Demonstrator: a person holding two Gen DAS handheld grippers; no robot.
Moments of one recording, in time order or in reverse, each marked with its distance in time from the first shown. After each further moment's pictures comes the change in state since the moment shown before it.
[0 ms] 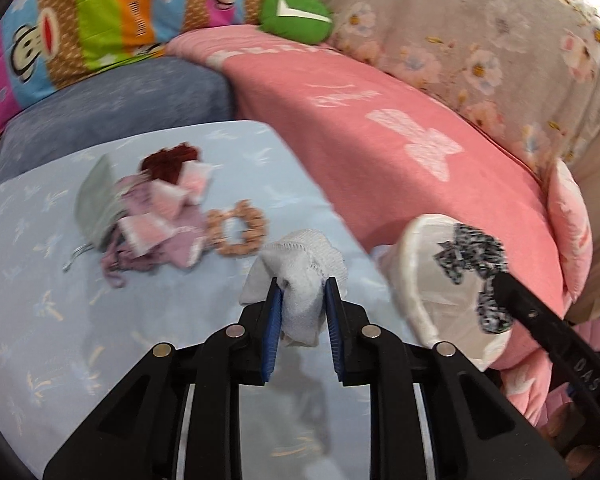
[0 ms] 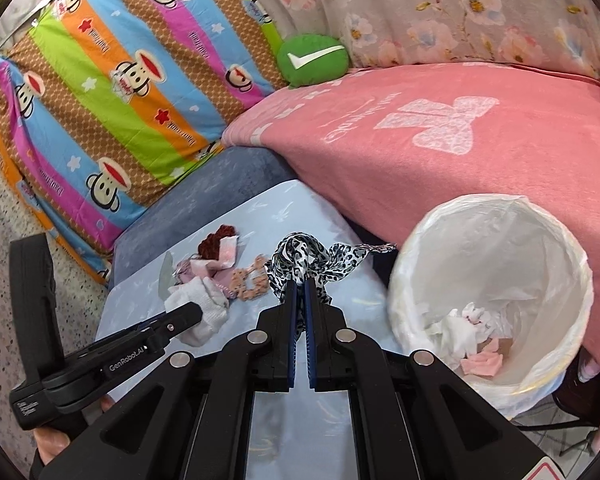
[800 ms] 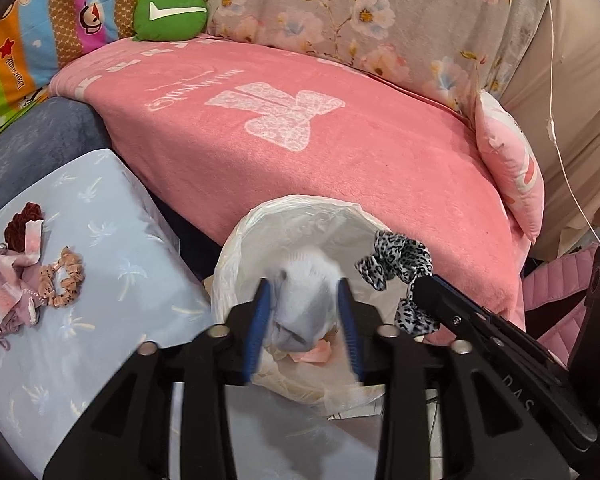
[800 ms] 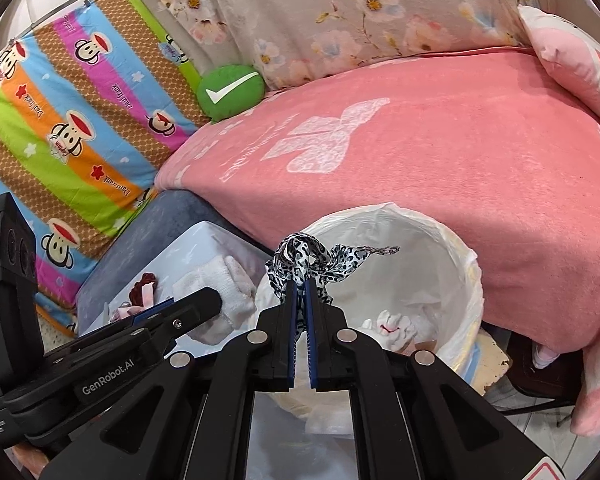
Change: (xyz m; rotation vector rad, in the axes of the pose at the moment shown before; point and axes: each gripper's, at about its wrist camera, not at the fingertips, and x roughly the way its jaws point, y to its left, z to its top) left arm 0.048 -0.146 0.005 0.223 0.063 -0.181; right arm -0.039 -0.125 0.014 0.178 -0.076 -0.141
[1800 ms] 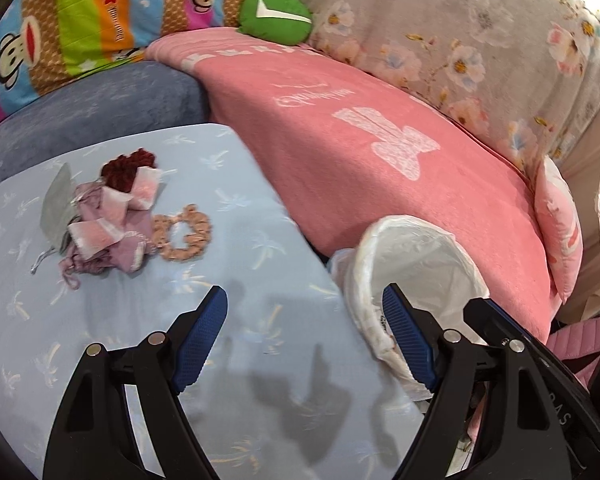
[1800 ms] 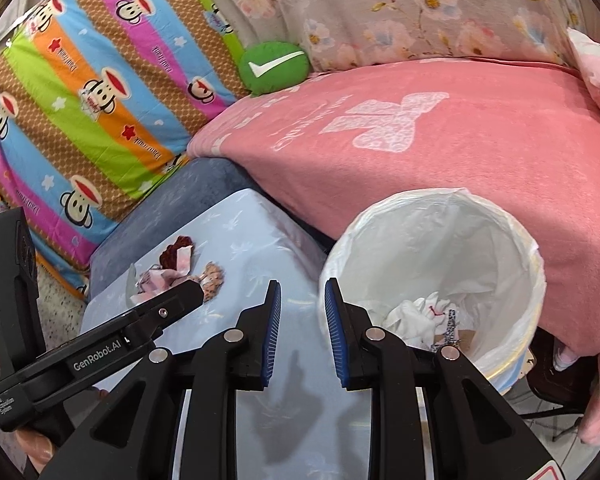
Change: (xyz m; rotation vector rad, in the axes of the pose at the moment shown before) left arm -0.057 0.102 -0.030 -0.244 -0.077 0.167; right arm 0.013 0.081 -0.029 -0.152 0.071 0.073
